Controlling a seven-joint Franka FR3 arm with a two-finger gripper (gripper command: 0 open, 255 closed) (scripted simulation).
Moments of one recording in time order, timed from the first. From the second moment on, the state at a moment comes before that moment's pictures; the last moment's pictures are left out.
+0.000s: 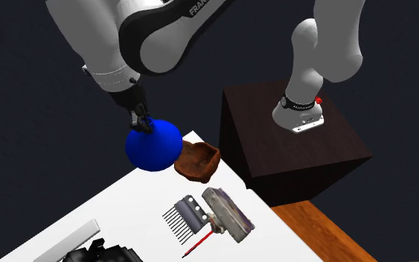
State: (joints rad) arm 0.10 0.20 0.12 -1.88 -0.01 1.99 0.22
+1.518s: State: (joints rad) arm 0.07 -0.17 0.09 -2.32 0.03 2.06 0.13
